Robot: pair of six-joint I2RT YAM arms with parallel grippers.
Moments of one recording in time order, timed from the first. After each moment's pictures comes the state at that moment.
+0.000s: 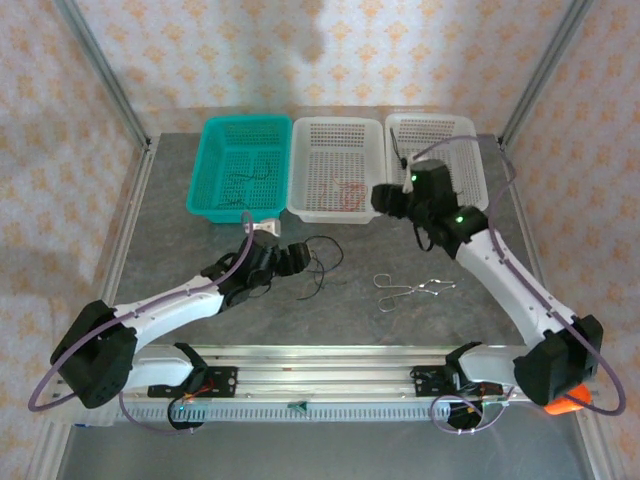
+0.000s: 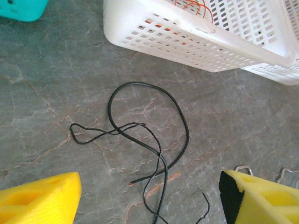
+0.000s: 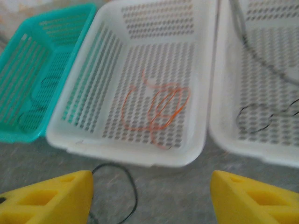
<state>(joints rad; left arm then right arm) -0.62 1.24 0.59 0.00 -0.07 -0.79 0.47 1.23 1.12 -0.52 0.03 0.40</state>
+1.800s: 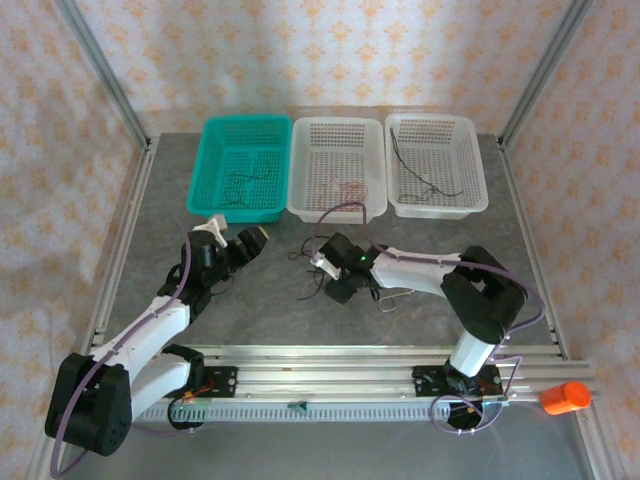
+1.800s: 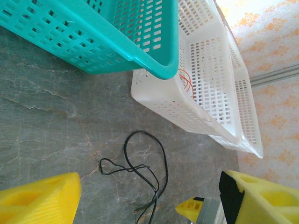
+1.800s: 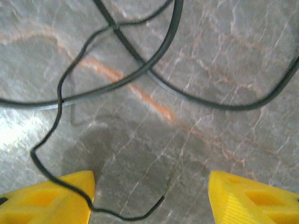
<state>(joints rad) -0.21 1.00 0.39 0.16 0.27 -0.93 0.86 1.70 0.96 -0.45 0.11 -0.17</state>
